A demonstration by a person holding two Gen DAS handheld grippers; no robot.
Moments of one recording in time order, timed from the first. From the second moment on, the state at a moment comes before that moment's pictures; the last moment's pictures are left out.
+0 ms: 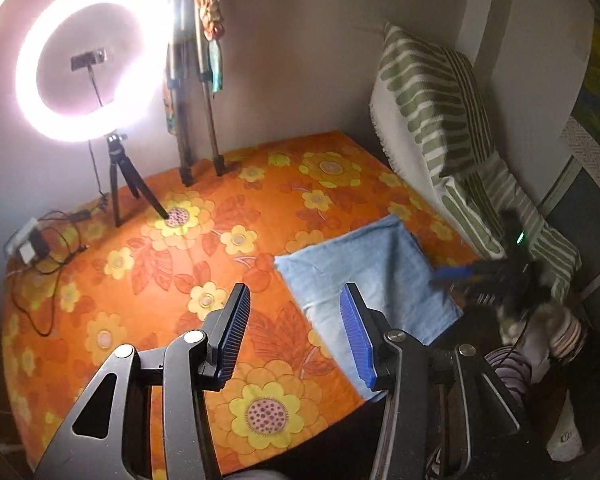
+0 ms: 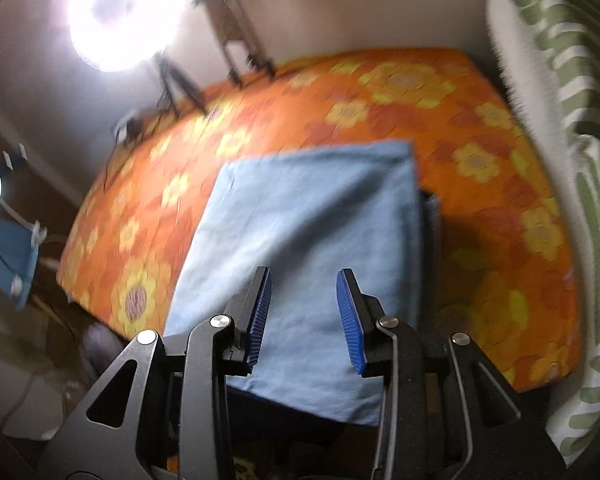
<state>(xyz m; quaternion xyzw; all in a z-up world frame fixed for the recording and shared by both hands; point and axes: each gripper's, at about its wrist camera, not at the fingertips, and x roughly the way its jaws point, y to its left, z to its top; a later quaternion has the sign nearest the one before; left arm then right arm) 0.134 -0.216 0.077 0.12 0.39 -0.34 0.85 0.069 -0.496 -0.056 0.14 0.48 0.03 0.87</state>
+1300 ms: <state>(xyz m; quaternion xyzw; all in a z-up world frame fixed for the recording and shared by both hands) 0.171 -0.290 -0.092 0.02 0.49 -0.36 0.79 0.089 -0.593 -0.091 0.21 0.45 -0.05 0.87</state>
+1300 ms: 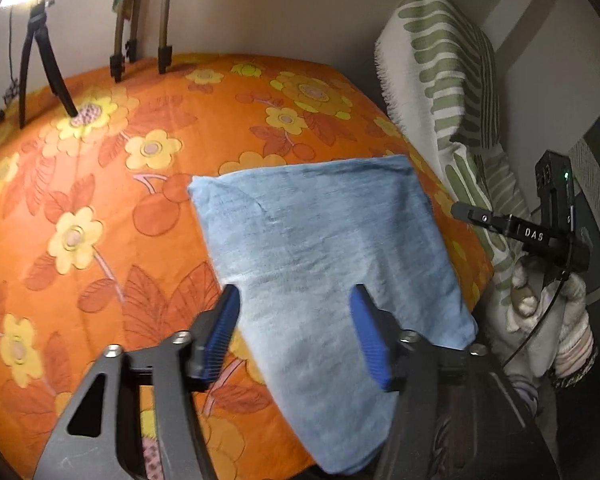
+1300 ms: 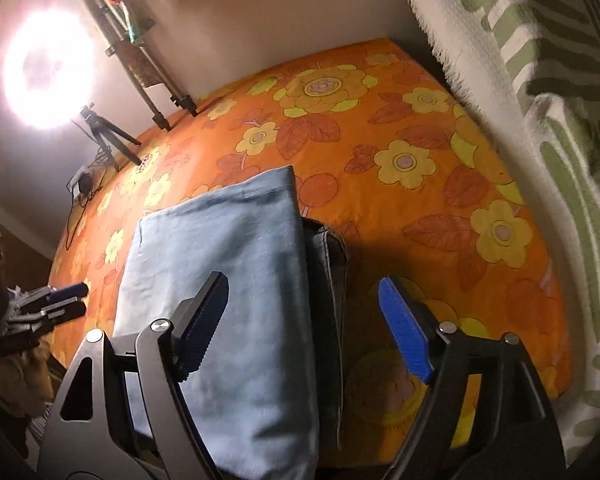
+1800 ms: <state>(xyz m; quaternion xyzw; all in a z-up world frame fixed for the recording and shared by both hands) 0.201 -0.284 -0.152 -0.05 0.53 -0.35 0.77 0.114 -0.595 -0.145 0.23 0.47 -0.03 0.85</state>
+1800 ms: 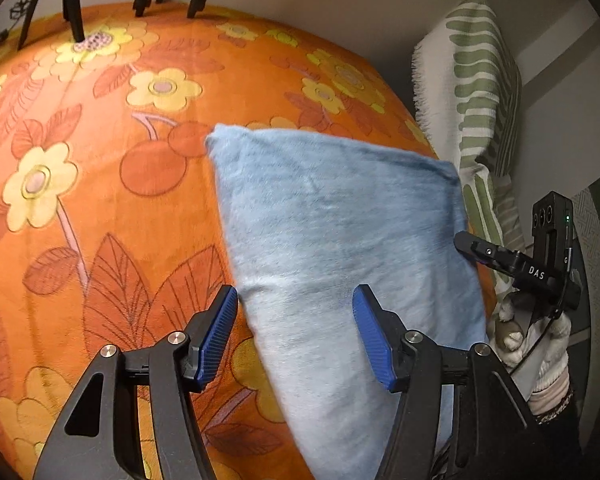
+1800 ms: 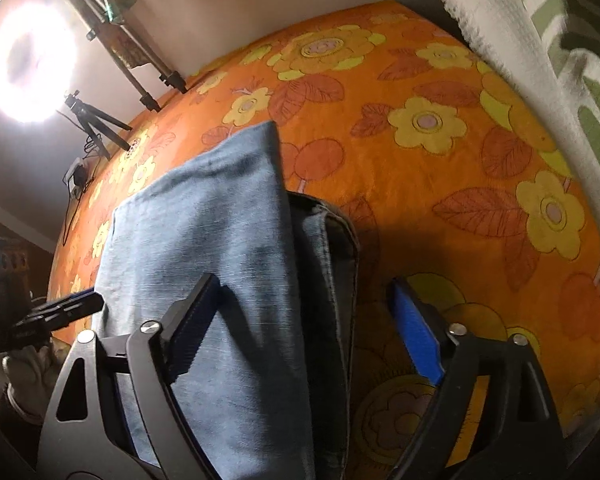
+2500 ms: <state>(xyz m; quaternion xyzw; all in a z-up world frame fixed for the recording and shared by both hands) 0.206 -0.296 -0.159 -0.06 0.51 -0.37 0.78 0.130 -0.585 -0.160 0.25 0.46 0.05 0.85</state>
